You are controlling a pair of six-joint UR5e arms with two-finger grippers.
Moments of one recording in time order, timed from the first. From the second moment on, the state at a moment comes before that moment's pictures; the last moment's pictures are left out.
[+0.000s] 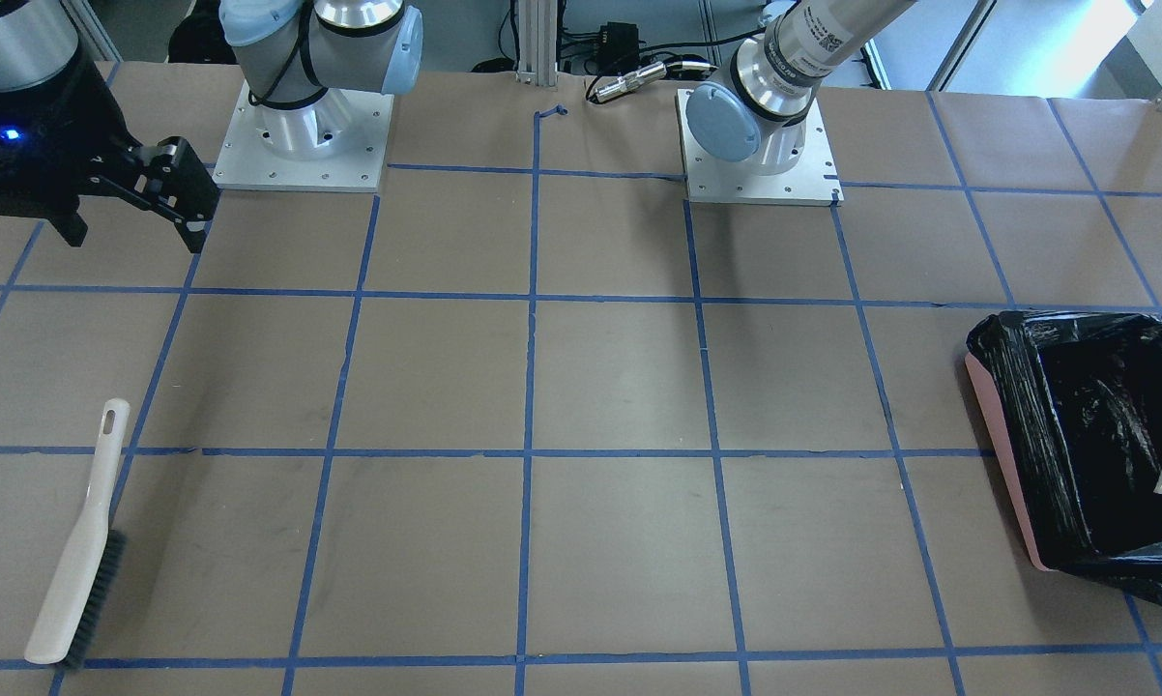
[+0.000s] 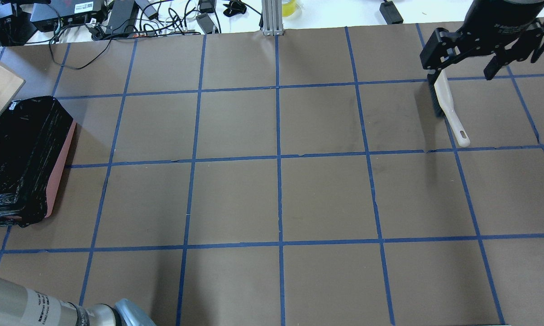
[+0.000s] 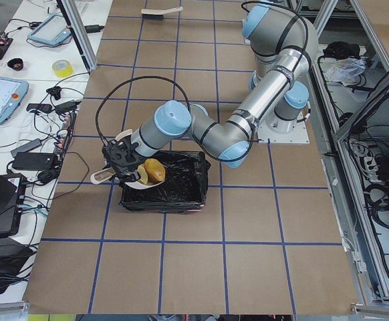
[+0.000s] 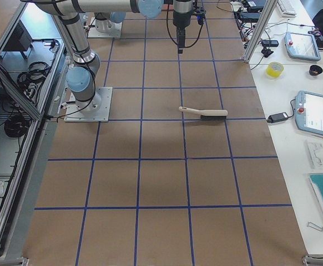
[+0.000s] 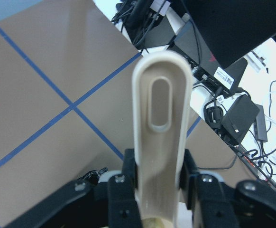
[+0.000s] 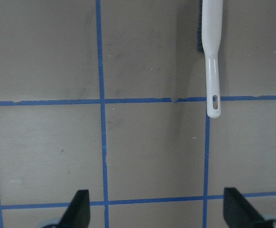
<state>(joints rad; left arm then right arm) -0.69 -2.00 -1.36 -0.70 1.08 -0.05 1.47 -1.56 1.49 -1.52 -1.61 -0.09</state>
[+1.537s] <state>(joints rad) -0.75 -1.94 -1.39 -0.58 0.99 0.13 1.48 -1.56 1.50 -1.54 -1.54 -0.08</state>
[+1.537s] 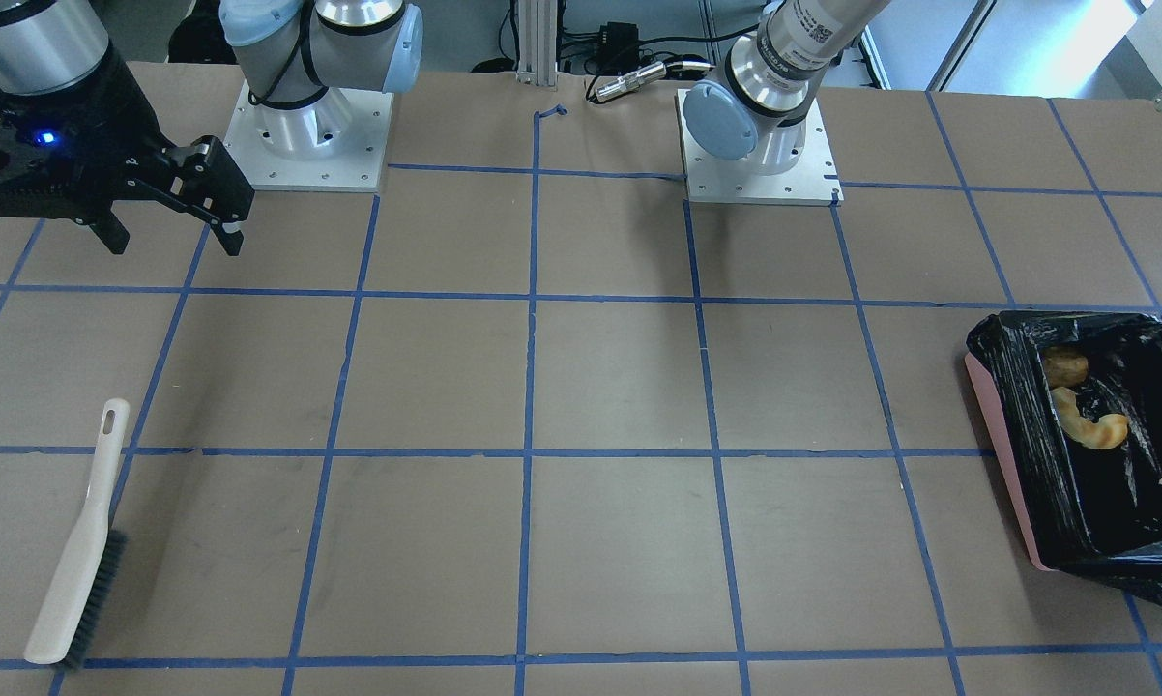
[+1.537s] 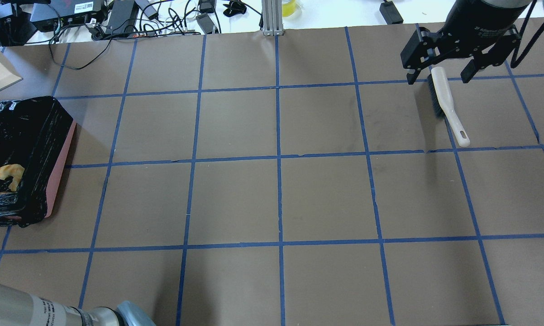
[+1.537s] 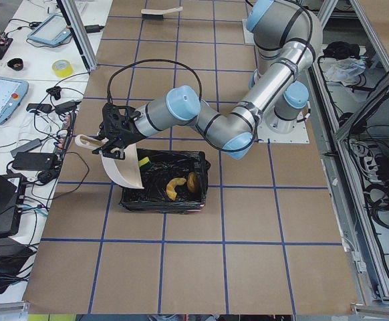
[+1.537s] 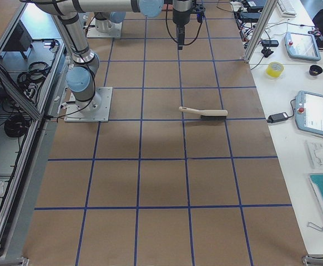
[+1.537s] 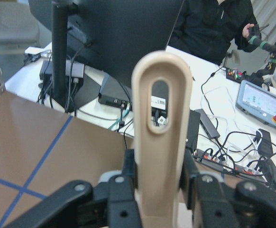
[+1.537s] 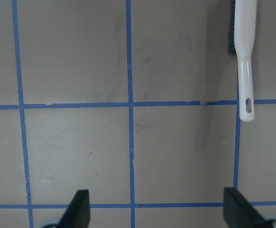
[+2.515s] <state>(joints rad) -1.26 -1.93 -1.41 -0.91 1.58 -0.97 1.48 -1.56 1.50 -1.55 -1.55 -0.09</state>
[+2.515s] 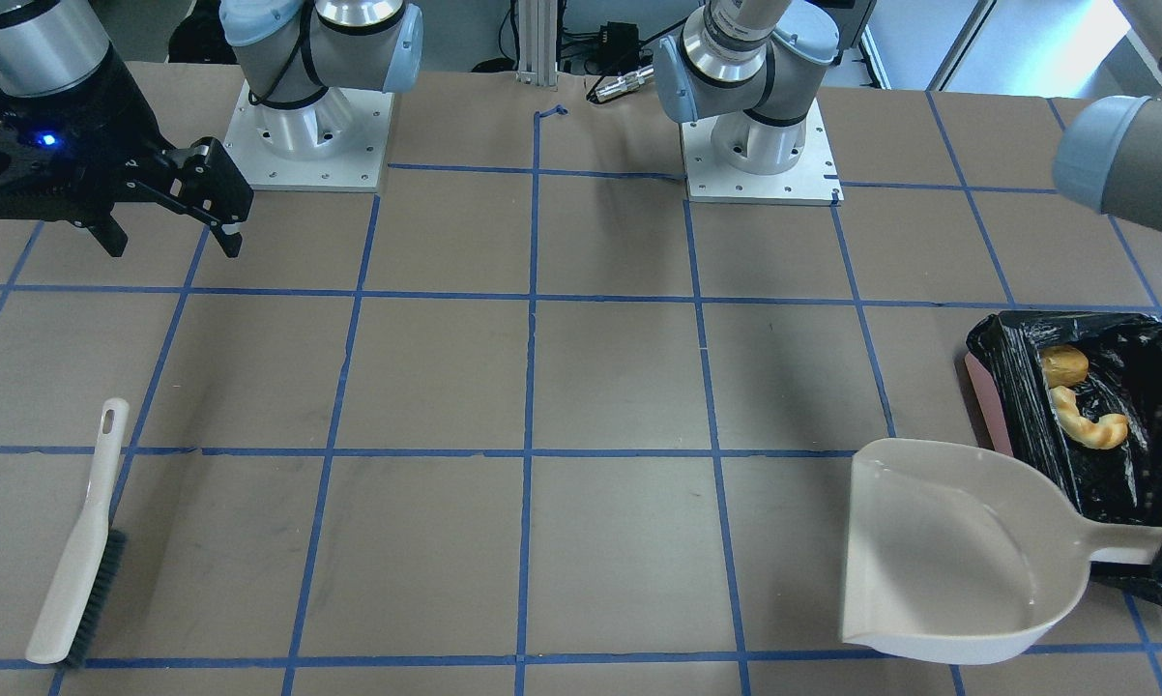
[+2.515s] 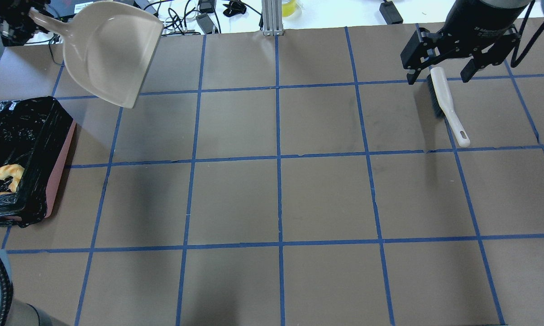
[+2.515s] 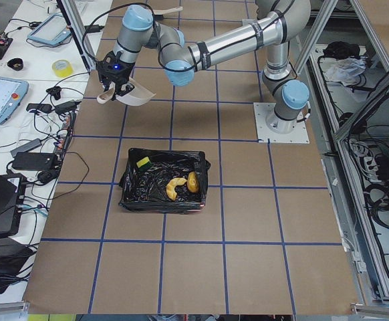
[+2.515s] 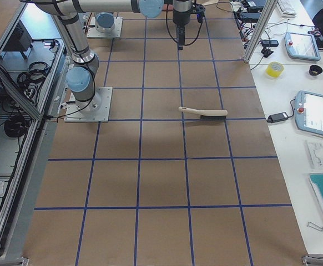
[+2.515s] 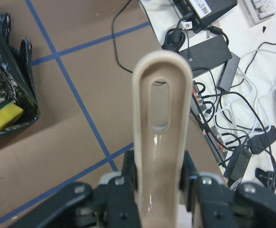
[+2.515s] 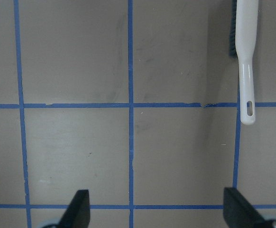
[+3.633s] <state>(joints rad) -1.37 -2.12 -1.47 -1.02 1.58 -1.32 1.48 -1.56 1.50 -1.55 -1.56 -0.09</state>
